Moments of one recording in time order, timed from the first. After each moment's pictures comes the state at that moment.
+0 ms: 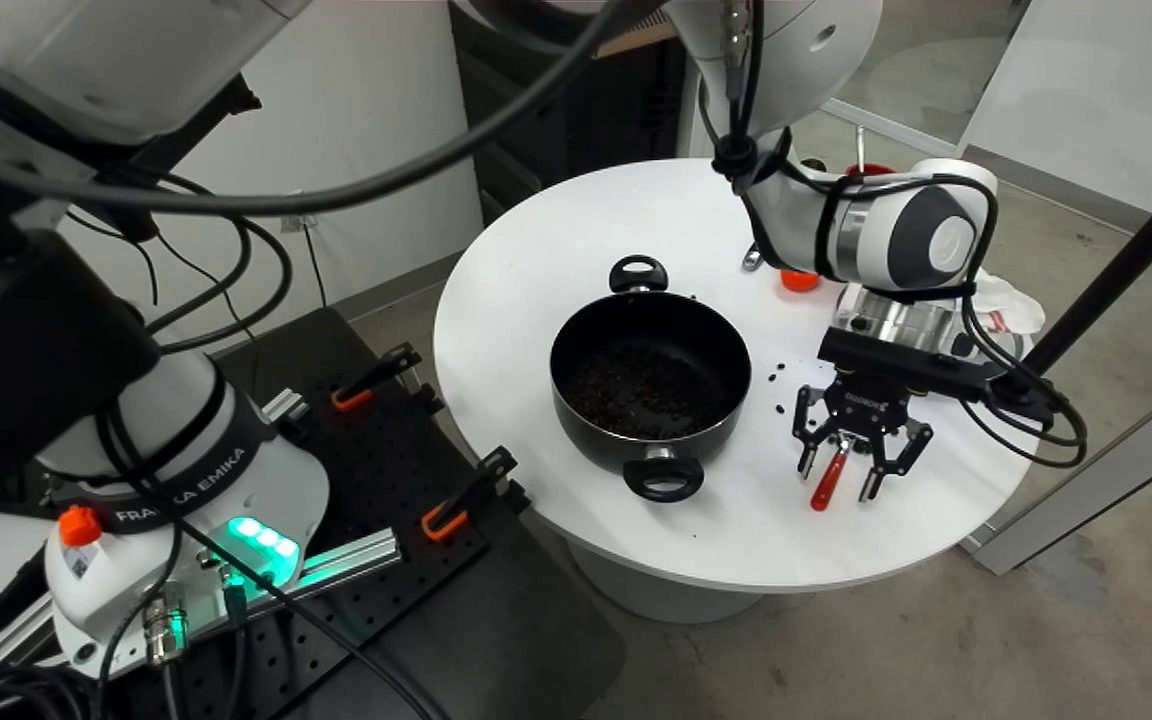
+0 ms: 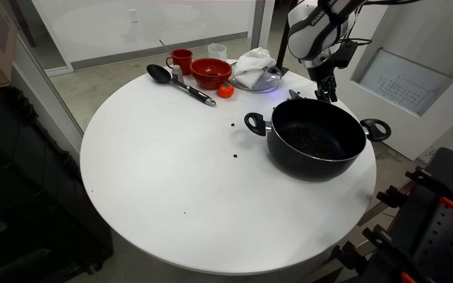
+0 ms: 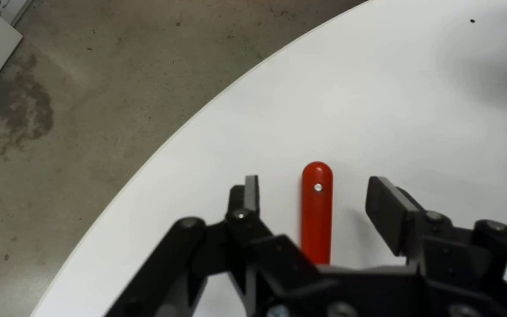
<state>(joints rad) -0.32 1.08 -0.16 -1.39 -0.38 2.00 -0.44</state>
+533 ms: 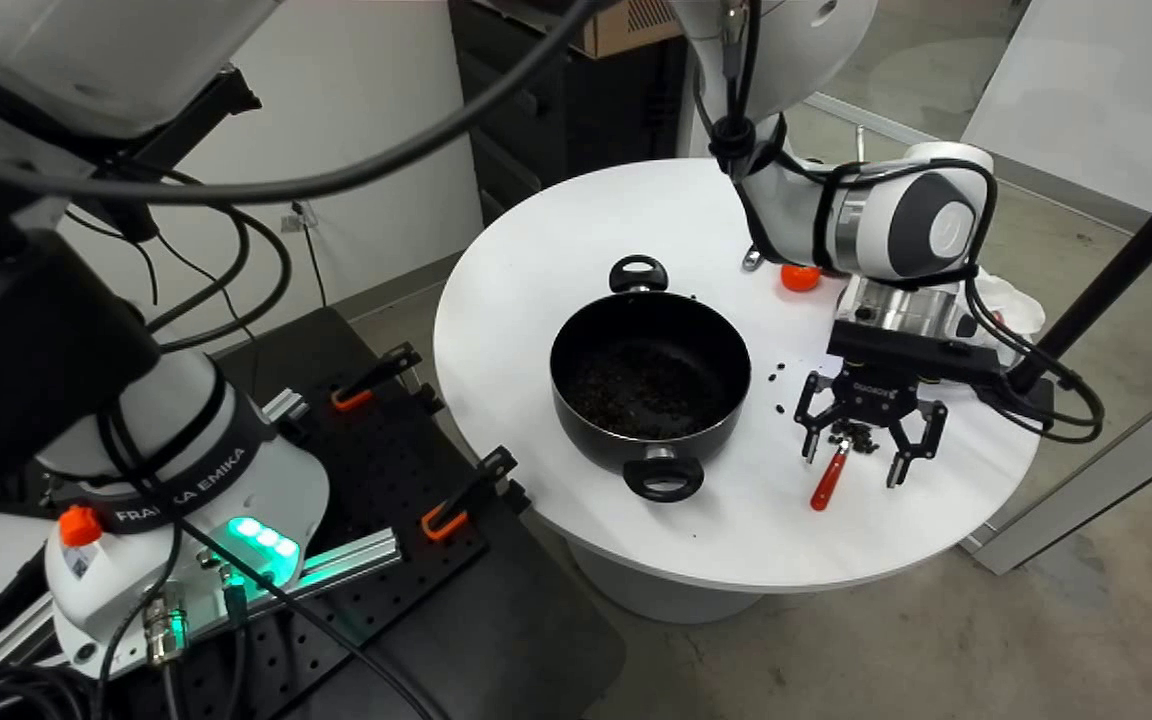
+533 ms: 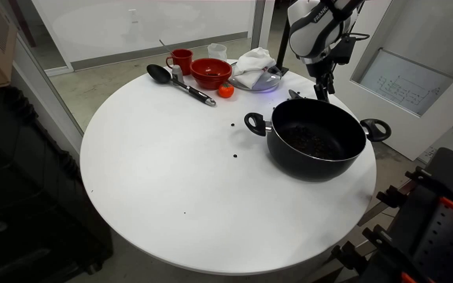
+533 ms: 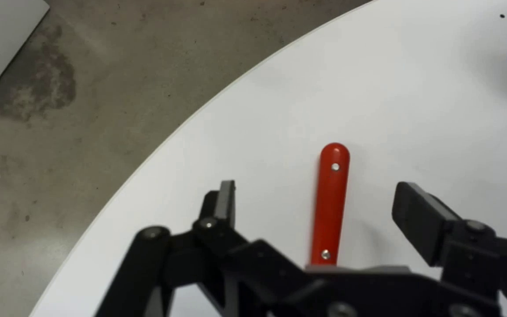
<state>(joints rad) -0.31 1.04 -0.16 -1.44 -0.42 2.08 -0.47</state>
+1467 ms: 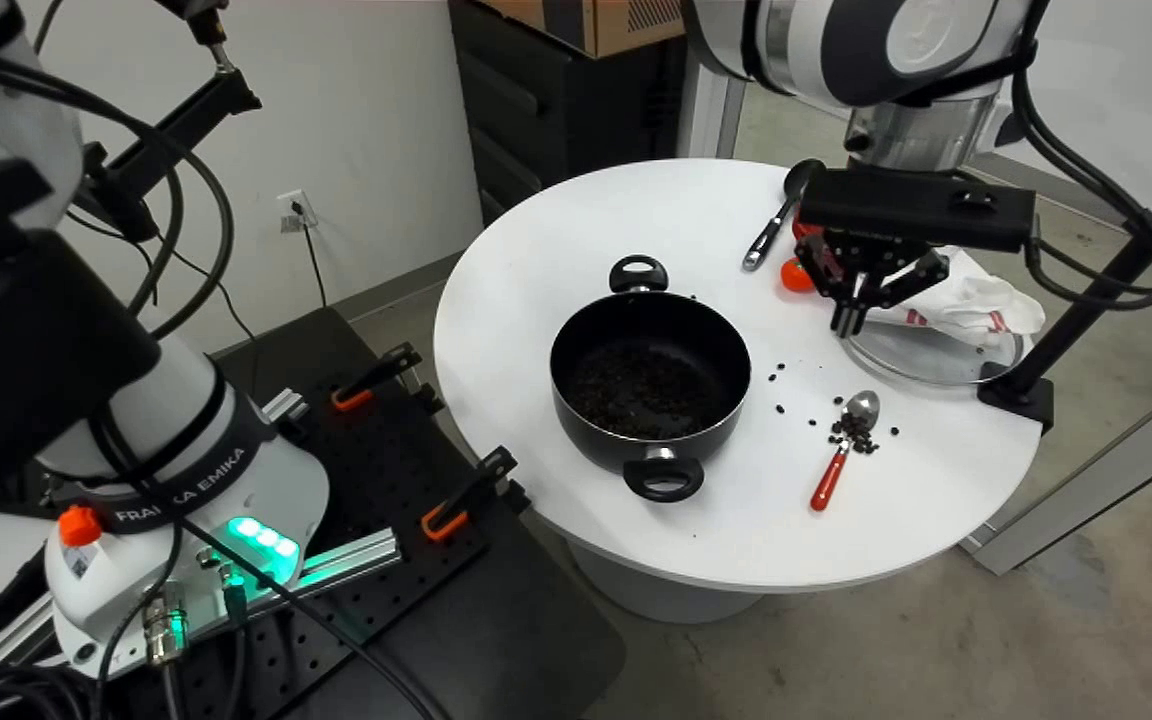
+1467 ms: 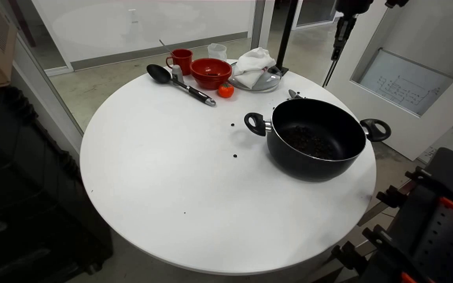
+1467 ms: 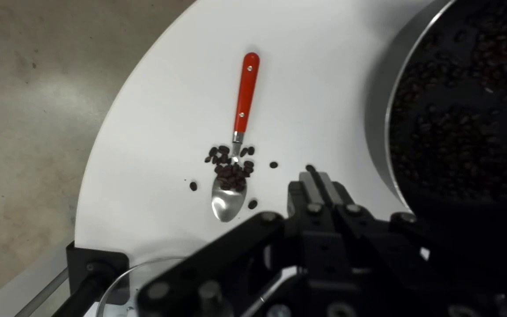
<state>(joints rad) -0.39 0.37 -0.06 -2.08 -0.19 2.46 -0.68</state>
